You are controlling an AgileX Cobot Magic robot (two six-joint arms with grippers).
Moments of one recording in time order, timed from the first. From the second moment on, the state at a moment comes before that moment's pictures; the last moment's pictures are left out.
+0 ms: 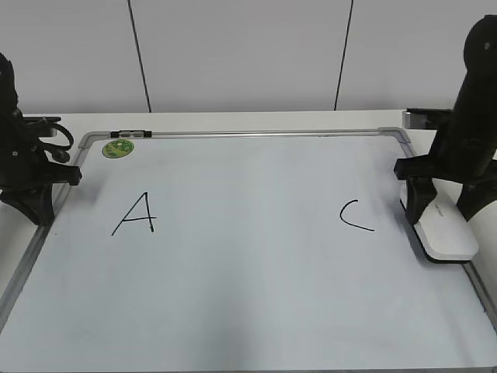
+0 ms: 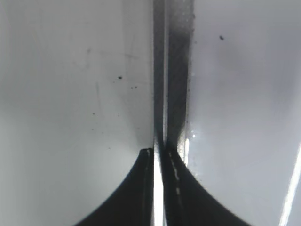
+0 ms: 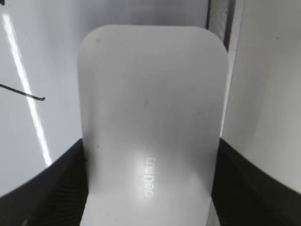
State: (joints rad) left arm -0.04 2.15 -1.48 -0.01 0.96 -0.08; right arm 0.06 2.01 -1.47 0.08 1.17 0.01
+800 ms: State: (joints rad) left arm -0.04 2.15 -1.48 -0.02 0.96 -0.08; right arm 0.06 2.04 -1.48 0.06 1.14 0.01
